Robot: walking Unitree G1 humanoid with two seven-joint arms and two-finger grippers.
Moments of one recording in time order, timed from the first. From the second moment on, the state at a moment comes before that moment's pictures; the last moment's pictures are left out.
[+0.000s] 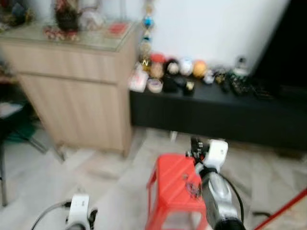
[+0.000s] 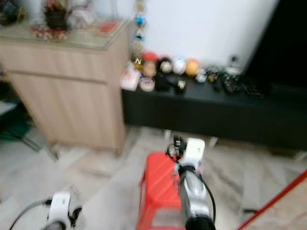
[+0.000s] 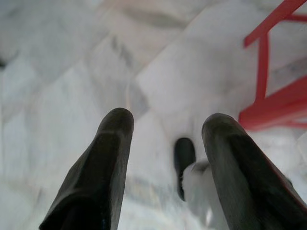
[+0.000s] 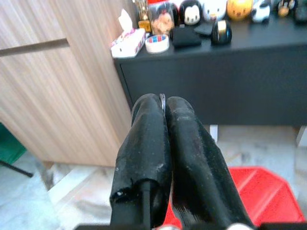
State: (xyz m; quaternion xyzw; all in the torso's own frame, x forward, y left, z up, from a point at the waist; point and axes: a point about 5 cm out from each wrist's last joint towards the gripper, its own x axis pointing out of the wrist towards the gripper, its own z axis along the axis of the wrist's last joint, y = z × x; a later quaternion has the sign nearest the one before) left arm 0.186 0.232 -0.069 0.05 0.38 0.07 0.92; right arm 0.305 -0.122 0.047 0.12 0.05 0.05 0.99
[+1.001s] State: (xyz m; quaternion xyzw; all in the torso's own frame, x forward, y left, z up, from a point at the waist) left arm 0.189 0.236 -0.066 0.05 0.37 0.07 0.92; right arm 0.307 -0.160 0.051 -0.01 0.04 -0.12 0.99
